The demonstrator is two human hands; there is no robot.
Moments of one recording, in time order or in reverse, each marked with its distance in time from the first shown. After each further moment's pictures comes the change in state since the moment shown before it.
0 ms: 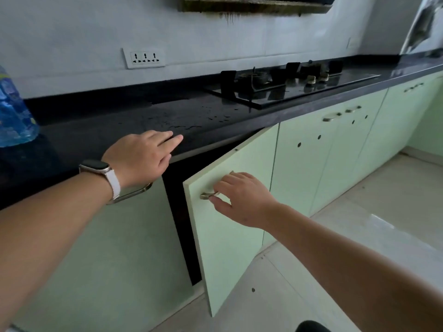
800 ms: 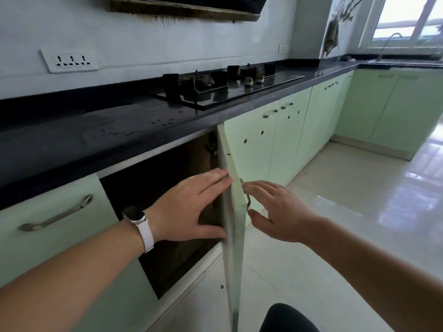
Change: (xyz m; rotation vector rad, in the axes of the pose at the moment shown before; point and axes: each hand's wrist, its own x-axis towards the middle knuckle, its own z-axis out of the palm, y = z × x) left_hand 0.032 0.173 -0.003 -0.562 0.065 0.382; right_hand -0.143 0.059 -0.045 -0.016 0.140 0.157
